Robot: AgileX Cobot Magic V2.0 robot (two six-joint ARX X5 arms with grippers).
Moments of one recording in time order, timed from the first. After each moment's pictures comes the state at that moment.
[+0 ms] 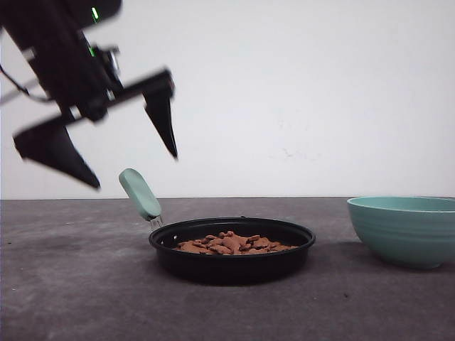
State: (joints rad) left arm -0.48 1.44 1.02 -0.41 0.05 -0.53; right arm 0.20 0.60 1.14 -0.93 -0.15 0.15
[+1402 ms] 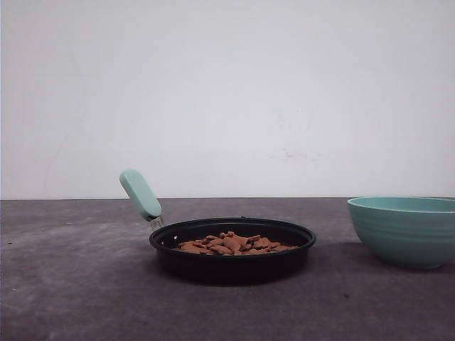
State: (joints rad) left arm -0.47 0.41 0.96 -0.66 -0.46 -0.36; right arm 0.21 0.42 0.89 -0.57 -0.05 0.00
